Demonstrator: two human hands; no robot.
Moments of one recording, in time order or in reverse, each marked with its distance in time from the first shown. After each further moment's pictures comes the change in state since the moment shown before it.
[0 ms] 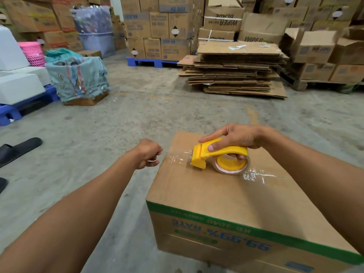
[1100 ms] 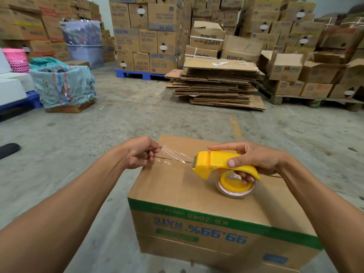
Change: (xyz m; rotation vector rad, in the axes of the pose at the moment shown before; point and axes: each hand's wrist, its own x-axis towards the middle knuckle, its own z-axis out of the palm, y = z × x) left_hand -0.068 0.022 0.015 -0.268 -0.243 -0.103; right_hand -0.101 0.050 0.027 0.336 -0.071 -0.152
